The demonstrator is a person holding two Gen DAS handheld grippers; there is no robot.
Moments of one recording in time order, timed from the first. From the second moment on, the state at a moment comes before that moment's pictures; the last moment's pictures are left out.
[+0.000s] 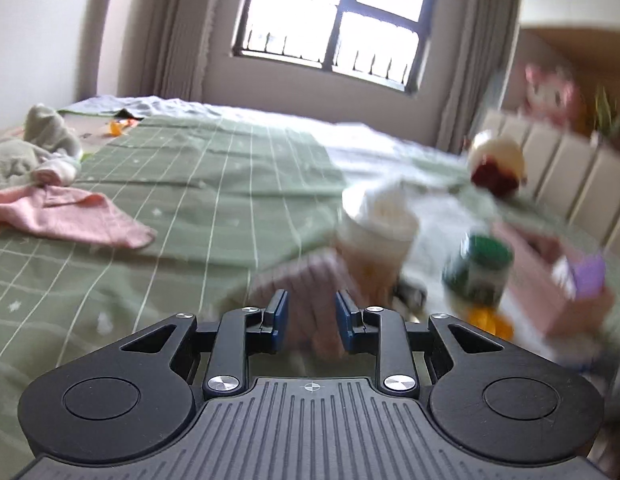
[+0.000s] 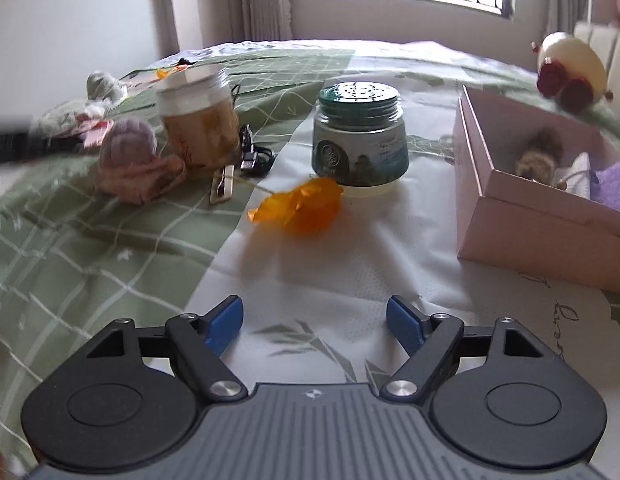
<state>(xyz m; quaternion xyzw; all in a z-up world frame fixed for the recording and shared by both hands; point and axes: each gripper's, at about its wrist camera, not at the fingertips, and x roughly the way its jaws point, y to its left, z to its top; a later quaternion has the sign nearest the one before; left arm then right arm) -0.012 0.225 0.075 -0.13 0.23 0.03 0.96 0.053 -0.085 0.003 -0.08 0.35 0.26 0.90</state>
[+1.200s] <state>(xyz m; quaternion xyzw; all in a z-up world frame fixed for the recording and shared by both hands) -0.055 0.243 0.079 -0.13 0.32 -0.08 0.94 0.051 -0.084 -0.004 -0.08 0.34 0.28 0.89</state>
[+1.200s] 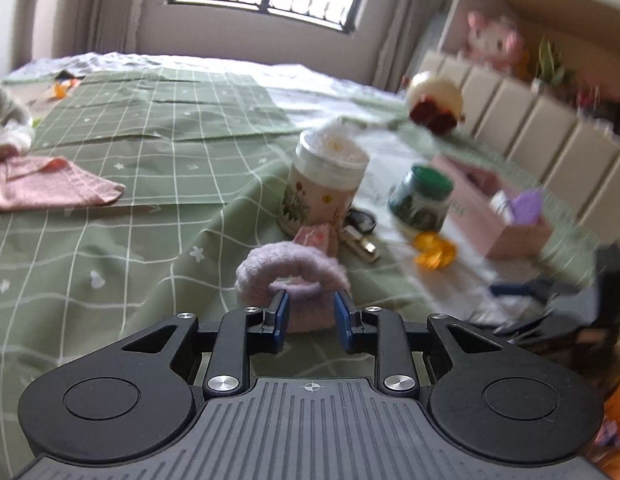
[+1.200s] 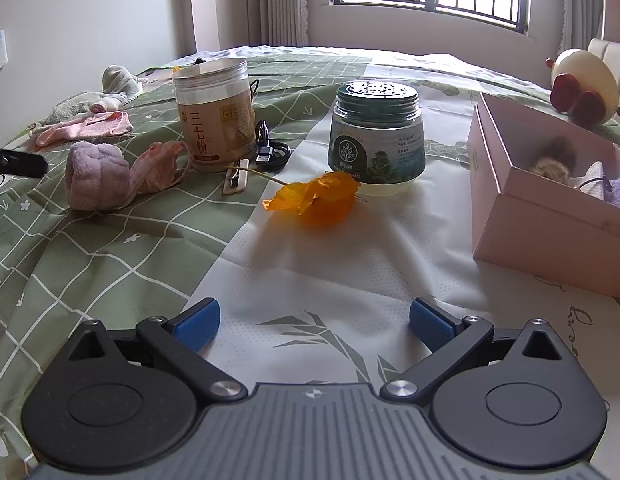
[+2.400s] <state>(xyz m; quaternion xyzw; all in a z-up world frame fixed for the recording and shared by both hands) -0.074 0.252 0.059 -0.17 0.27 0.05 0.95 0.112 0.091 0.039 -0.06 0.39 0.35 0.85</state>
